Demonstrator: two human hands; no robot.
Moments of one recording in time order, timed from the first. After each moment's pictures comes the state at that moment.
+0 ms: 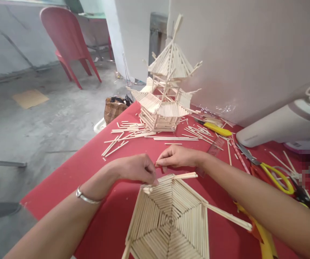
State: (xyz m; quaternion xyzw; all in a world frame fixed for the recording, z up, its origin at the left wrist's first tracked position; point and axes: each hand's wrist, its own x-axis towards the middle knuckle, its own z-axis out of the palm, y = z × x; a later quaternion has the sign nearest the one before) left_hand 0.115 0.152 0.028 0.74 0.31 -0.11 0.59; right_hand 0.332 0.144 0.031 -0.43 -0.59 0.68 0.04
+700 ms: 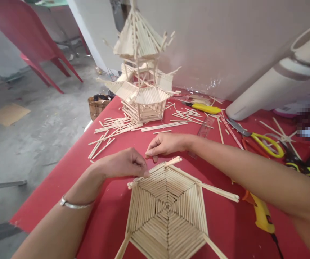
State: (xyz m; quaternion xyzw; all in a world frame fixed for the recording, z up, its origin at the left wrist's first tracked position) left_hand 0.119 0.157 0.034 0.74 0.32 -0.13 0.58; right_hand 0.335 0.145 0.027 -0.43 -0.59 0.68 0.07
